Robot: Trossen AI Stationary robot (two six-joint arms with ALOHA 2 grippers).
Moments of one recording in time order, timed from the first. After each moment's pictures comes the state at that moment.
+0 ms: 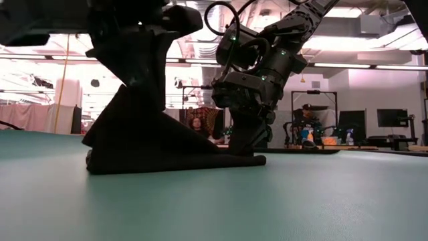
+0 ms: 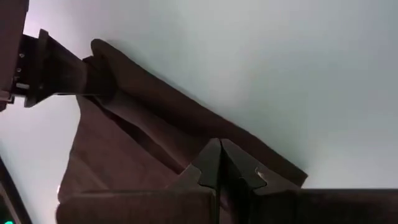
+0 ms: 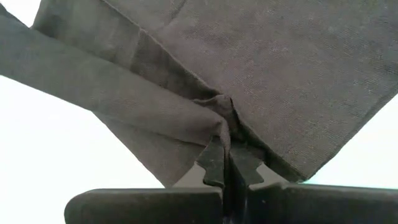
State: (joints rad) left arm -0.53 2.02 1.57 -0.91 -0.46 0.01; right arm -0.01 1.94 1.15 -0.25 -0.18 0.38
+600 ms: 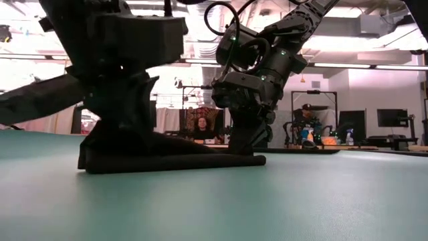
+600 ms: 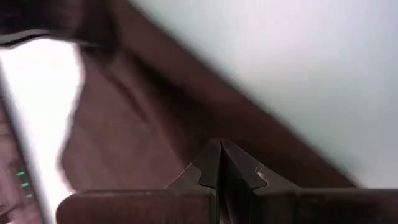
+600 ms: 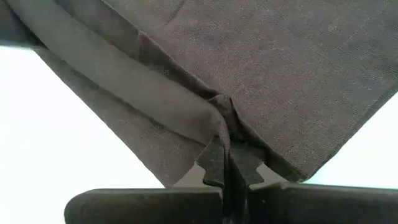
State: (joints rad) left arm -0.54 2.00 1.35 -0.75 -0.60 -0.09; right arm -0.01 1.94 1.15 -0.25 -0.18 0.39
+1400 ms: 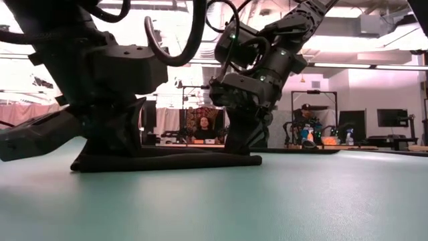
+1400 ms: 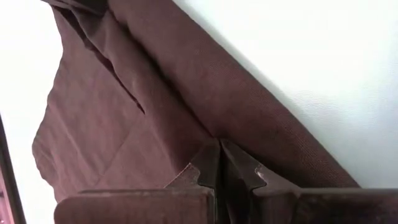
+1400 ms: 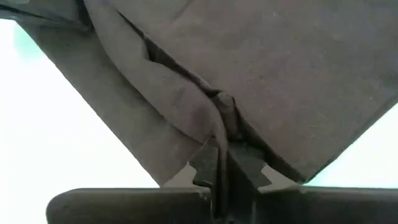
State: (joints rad) left arm -0.53 1.97 1.19 -0.61 -0.62 -0.17; right arm -0.01 1.93 1.15 -0.22 -0.17 0.37
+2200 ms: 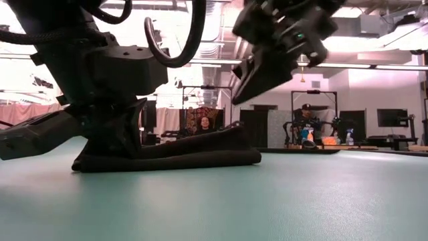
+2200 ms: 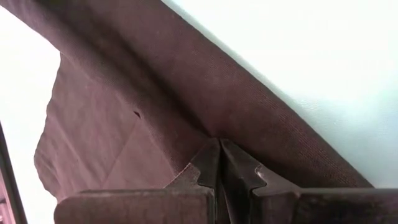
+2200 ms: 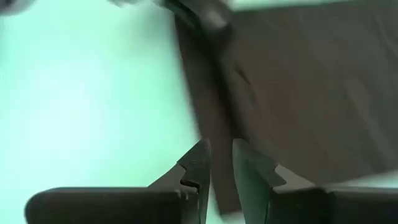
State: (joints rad) left arm -0.53 1.97 1.19 -0.63 -0.60 -0.15; right arm 0.08 1.64 1.02 -0.14 -0.16 -0.24
